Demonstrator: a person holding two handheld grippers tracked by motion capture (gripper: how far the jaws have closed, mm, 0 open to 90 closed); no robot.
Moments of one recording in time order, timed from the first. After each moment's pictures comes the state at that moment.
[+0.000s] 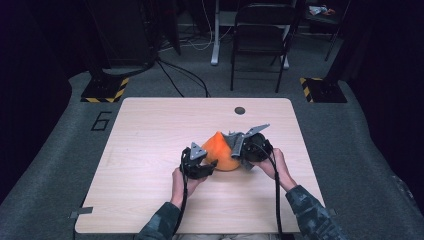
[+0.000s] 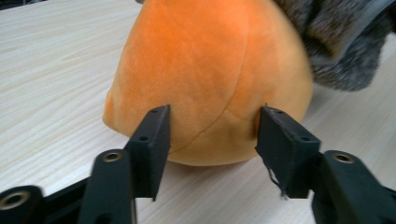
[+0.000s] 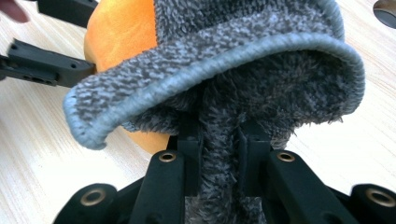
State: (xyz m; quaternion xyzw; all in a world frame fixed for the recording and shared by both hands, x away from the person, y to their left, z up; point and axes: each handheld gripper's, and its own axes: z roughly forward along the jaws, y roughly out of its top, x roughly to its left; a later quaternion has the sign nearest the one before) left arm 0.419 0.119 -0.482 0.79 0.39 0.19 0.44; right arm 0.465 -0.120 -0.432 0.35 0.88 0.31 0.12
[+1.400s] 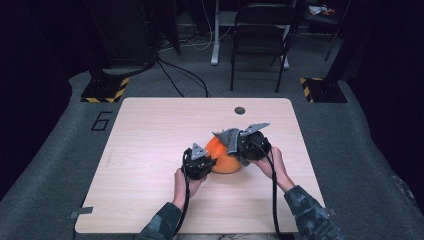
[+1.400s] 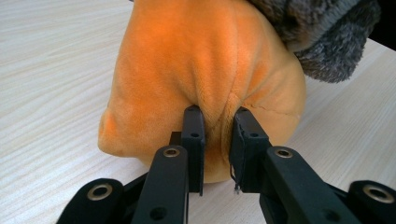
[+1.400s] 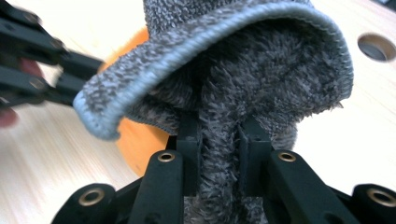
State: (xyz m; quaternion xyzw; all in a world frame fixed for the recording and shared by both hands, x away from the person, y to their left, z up) left arm 0.414 0.115 -0.478 0.78 0.40 0.17 0.45; right arm 0.462 -0.113 -0.420 0.34 0.87 0.33 0.14
